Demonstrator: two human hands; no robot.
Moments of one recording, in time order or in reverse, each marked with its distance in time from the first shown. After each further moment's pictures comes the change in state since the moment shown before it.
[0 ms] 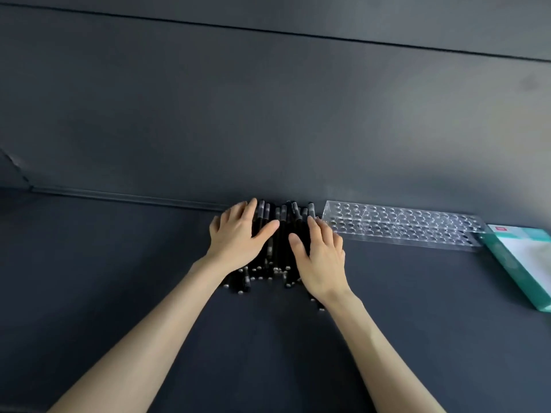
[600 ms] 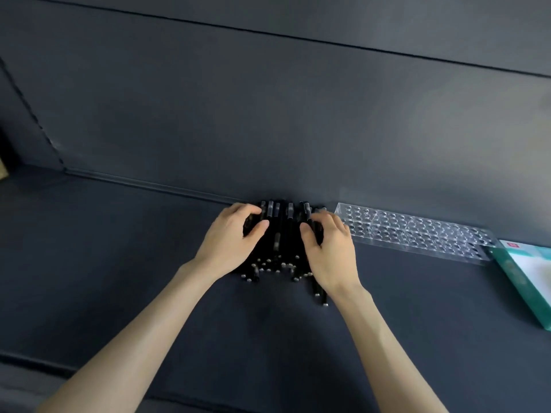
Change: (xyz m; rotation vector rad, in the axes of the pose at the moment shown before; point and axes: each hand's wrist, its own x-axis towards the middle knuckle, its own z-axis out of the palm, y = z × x) left_hand -0.040 -0.010 -0.028 -0.244 0.176 0.096; right_hand -0.004 -0.020 -0.022 0.092 0.102 -0.120
